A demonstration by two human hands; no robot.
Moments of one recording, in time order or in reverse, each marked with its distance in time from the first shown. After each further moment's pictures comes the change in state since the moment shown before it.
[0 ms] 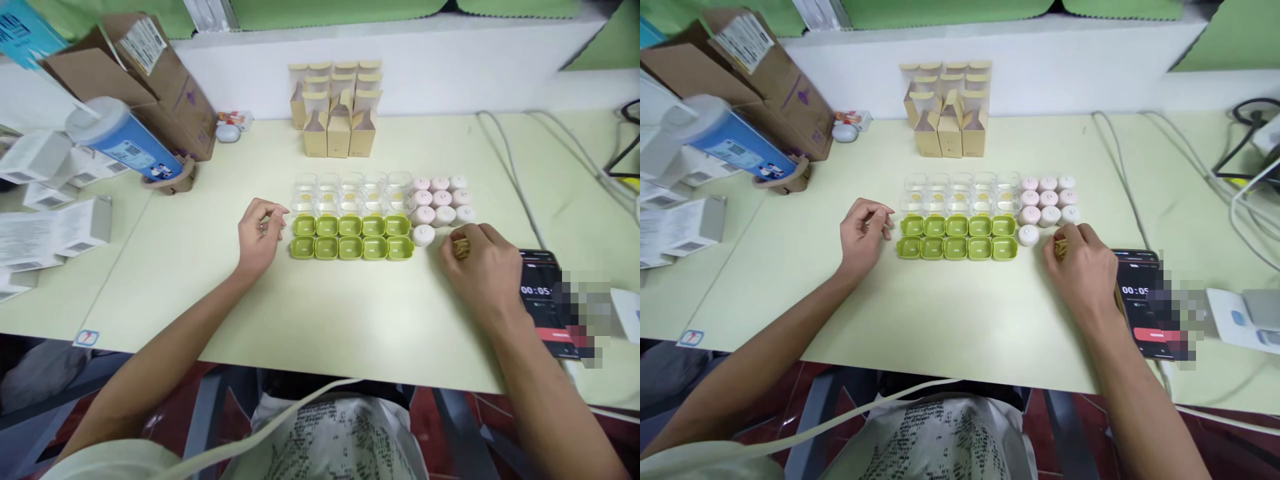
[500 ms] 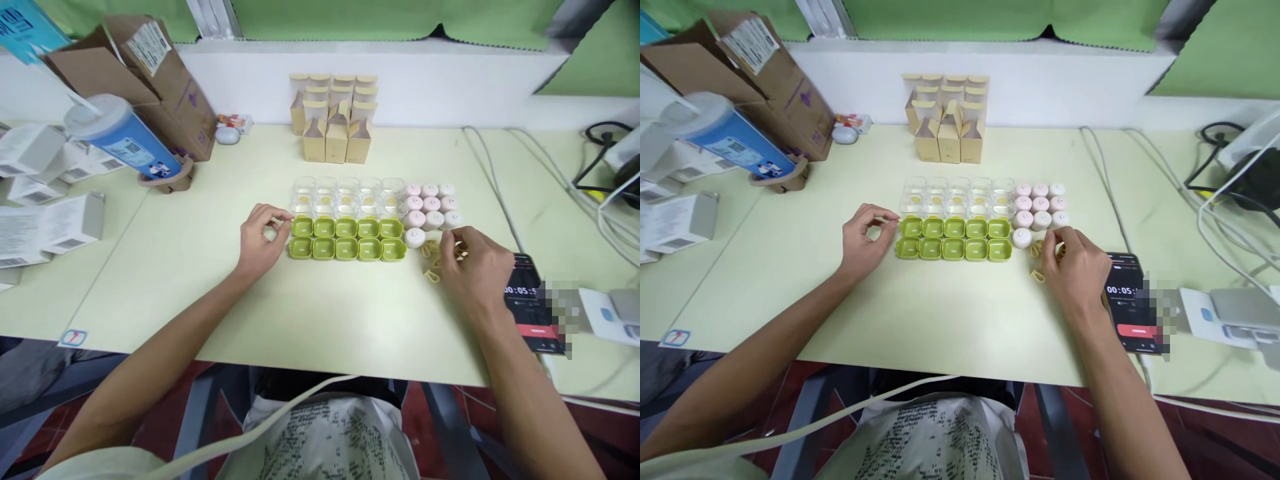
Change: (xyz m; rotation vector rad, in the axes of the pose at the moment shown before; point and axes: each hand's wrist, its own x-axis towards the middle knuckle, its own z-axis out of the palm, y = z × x) left_hand -0.002 0.006 -0.002 0.207 -0.070 0.194; right_hand -0.002 0.002 -0.003 0.087 0.124 0.023
